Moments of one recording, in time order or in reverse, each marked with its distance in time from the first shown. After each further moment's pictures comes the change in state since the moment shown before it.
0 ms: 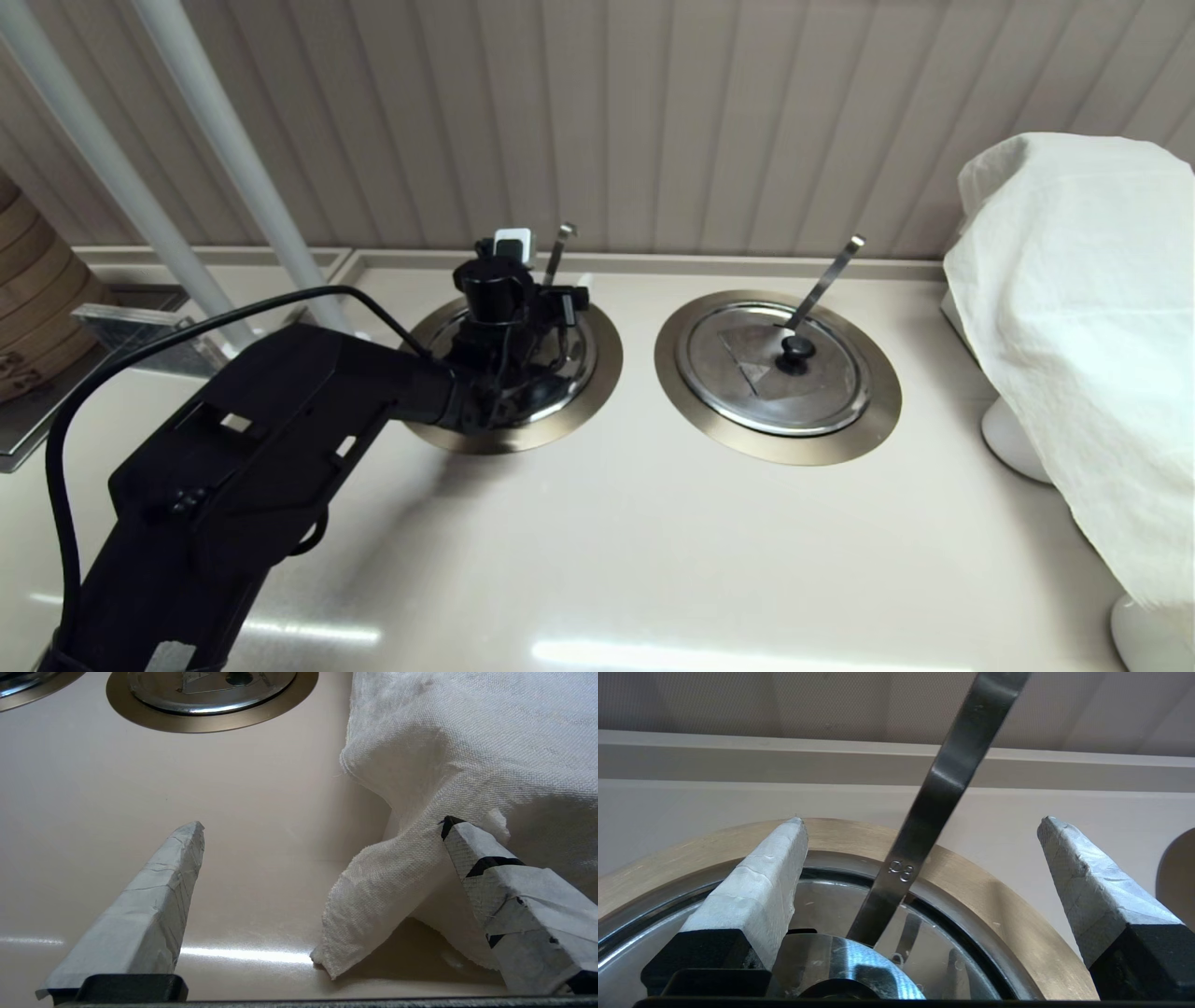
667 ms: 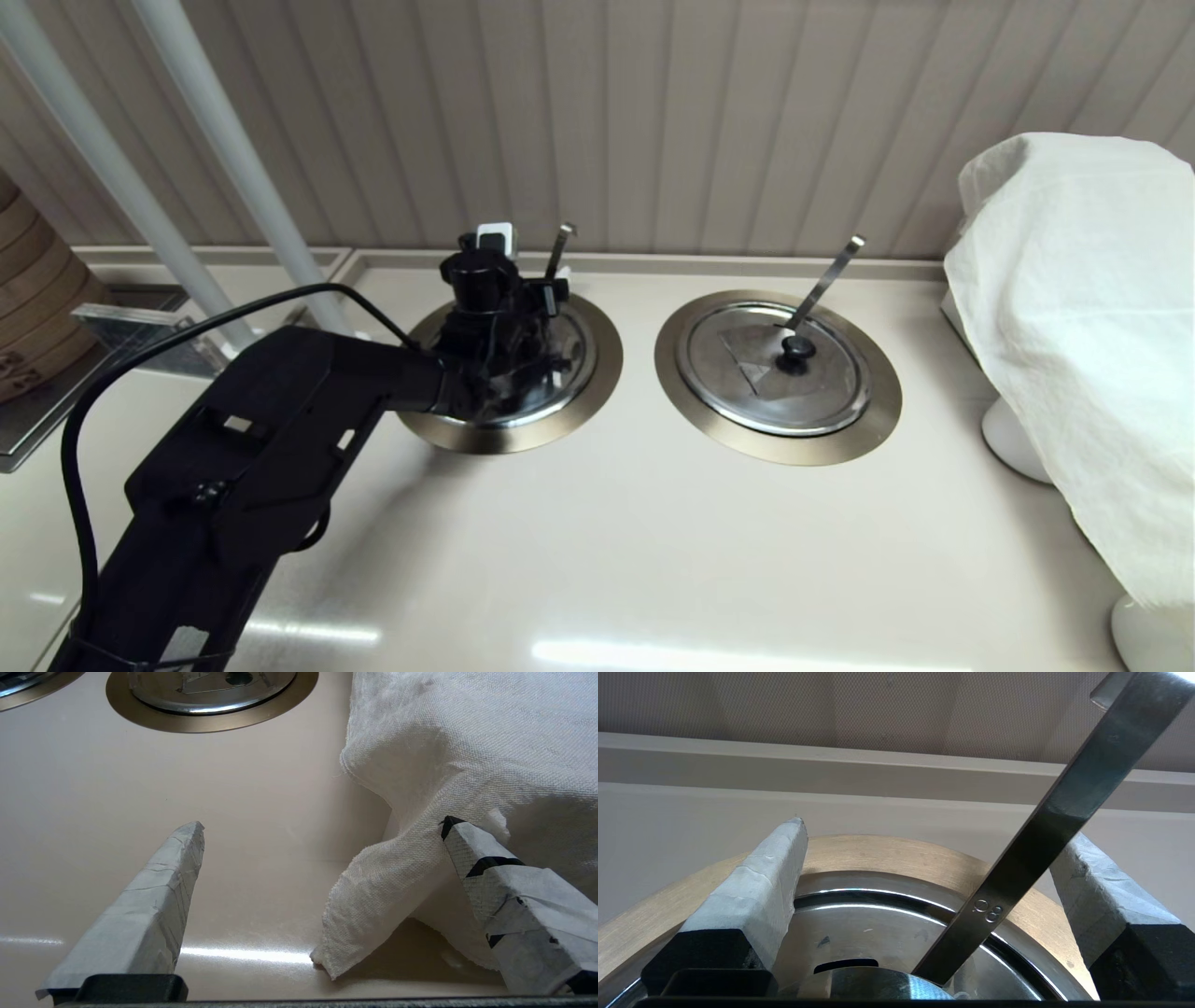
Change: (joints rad) left arm 0.048 0.050 -0.122 0.074 0.020 0.001; right arm 0.000 0.000 0.000 0.000 0.000 0.001
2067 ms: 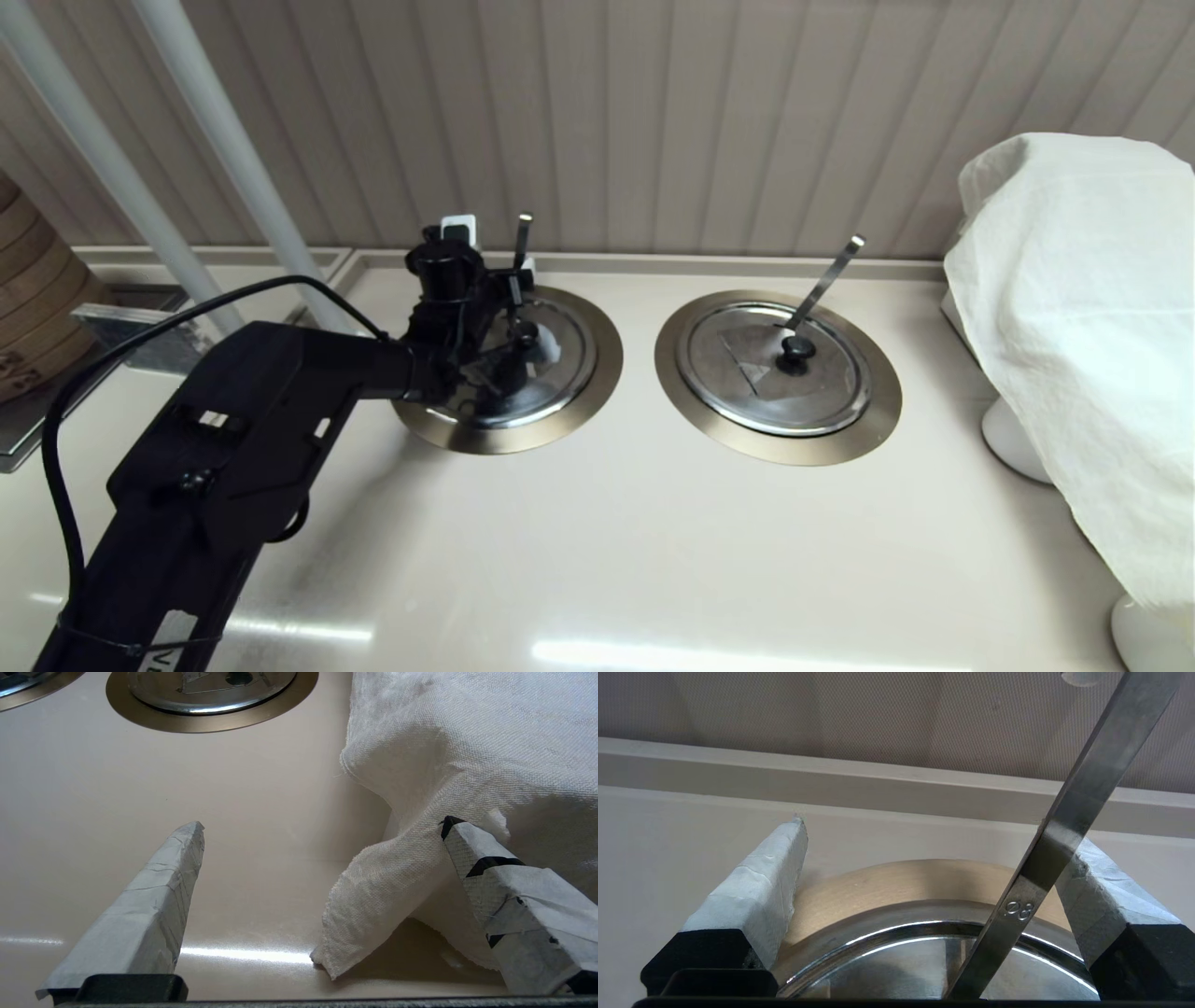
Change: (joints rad) left arm 0.082 0.010 -0.053 0.036 0.002 0.003; right arm 0.000 0.000 0.000 0.000 0.000 0.000
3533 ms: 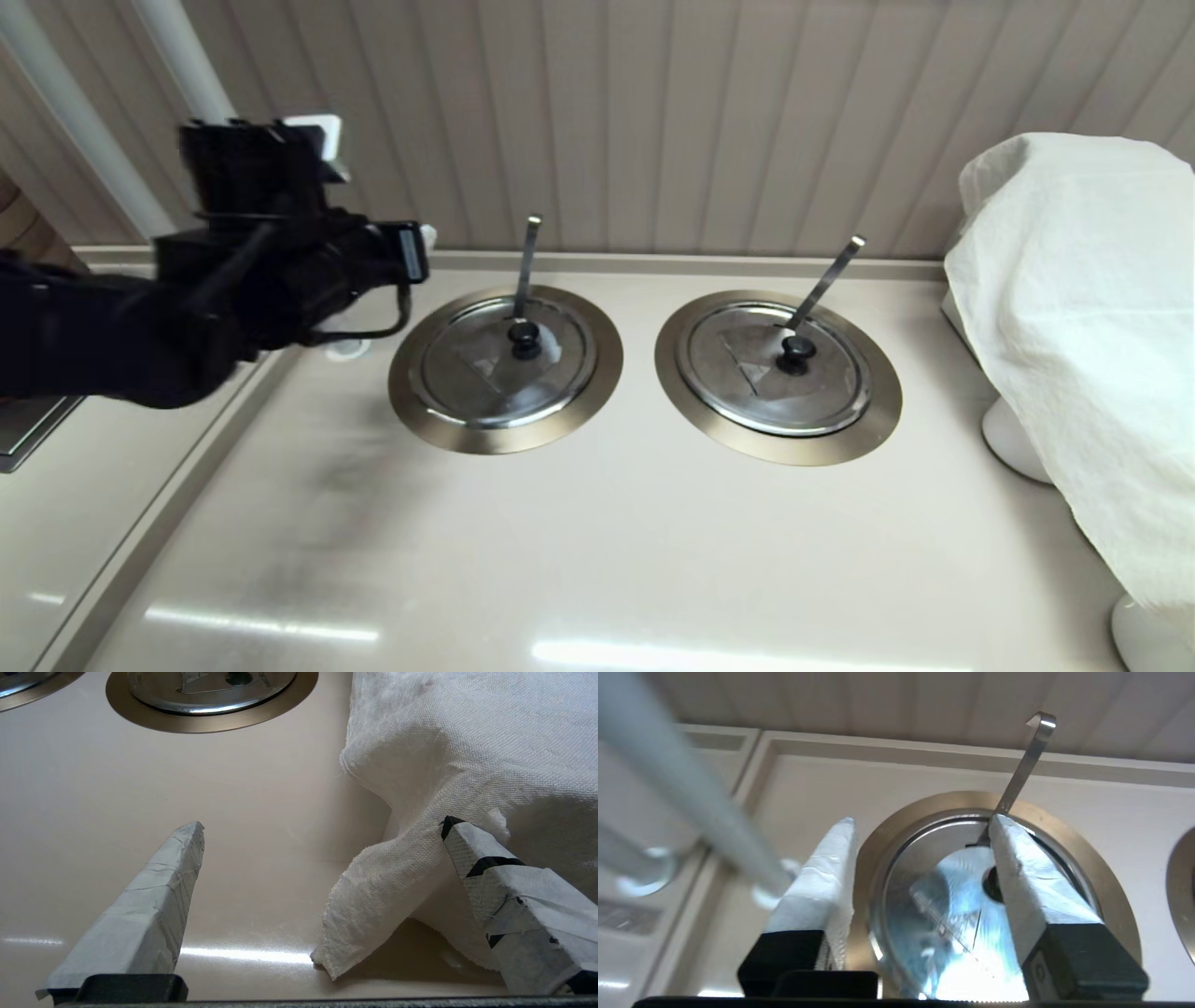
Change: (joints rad) left arm -0.023 -0.799 0.716 0.268 0.056 0.012; right arm 0.000 0.000 0.000 0.000 0.000 0.000
